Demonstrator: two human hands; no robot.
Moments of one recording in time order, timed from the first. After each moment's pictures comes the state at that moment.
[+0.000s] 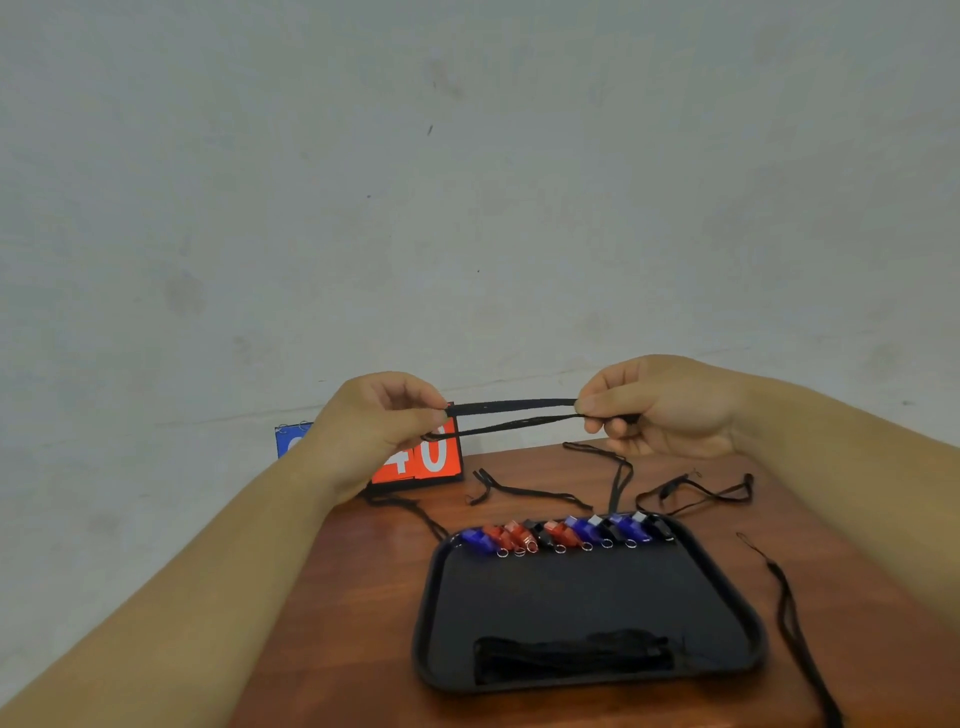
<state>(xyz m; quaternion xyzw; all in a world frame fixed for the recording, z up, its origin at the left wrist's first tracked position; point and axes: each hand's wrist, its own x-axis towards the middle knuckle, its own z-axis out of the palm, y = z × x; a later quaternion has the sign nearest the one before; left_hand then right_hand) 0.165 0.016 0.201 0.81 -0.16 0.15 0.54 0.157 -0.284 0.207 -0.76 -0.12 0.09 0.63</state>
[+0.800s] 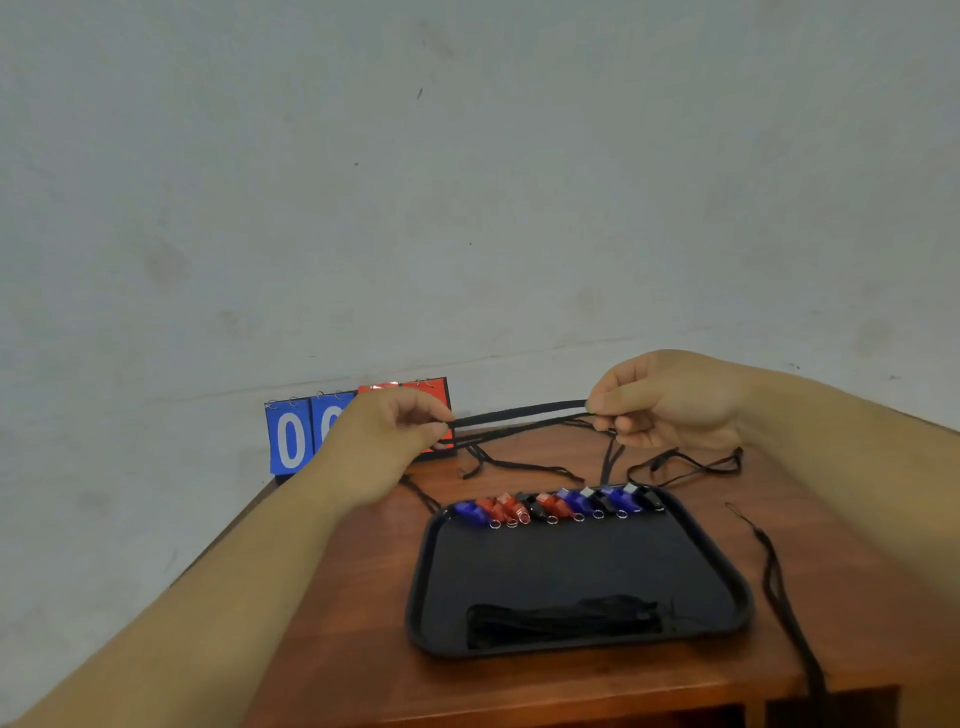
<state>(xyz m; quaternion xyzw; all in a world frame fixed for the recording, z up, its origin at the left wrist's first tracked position) 0.175 0.014 0.159 0.87 -0.17 0.18 0.42 0.163 -0.296 0.183 -0.79 -0.08 0.09 0.61</state>
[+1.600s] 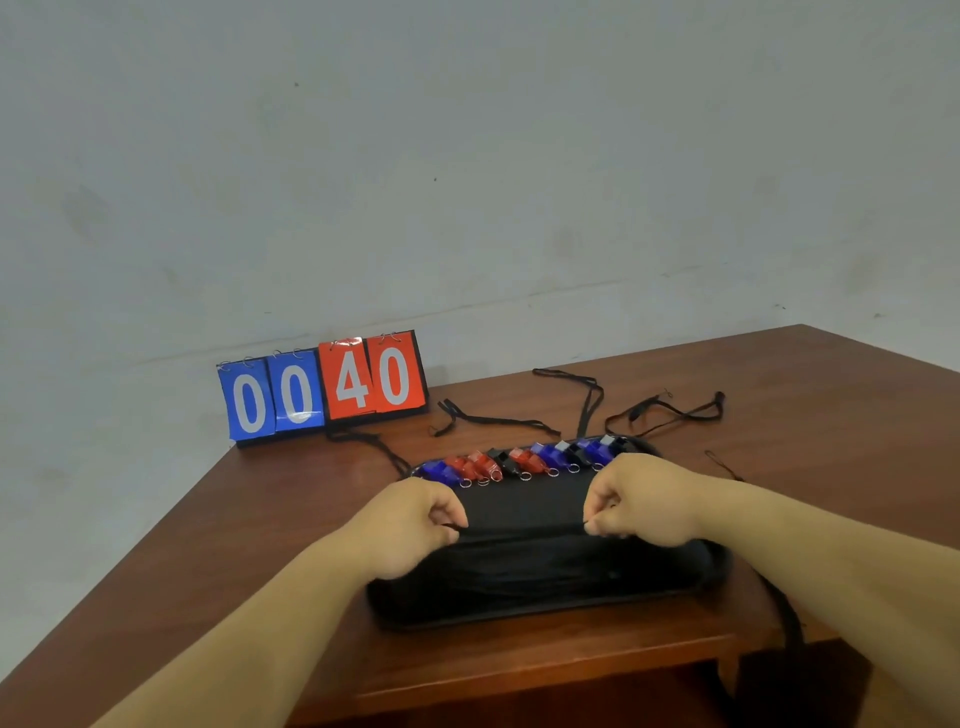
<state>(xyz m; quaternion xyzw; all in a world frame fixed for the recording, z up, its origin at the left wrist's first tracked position) 0.213 -0.014 0.041 0.96 -0.18 -0.06 0.19 0.192 -0.310 0.041 -0.95 -0.13 0.11 0.25</state>
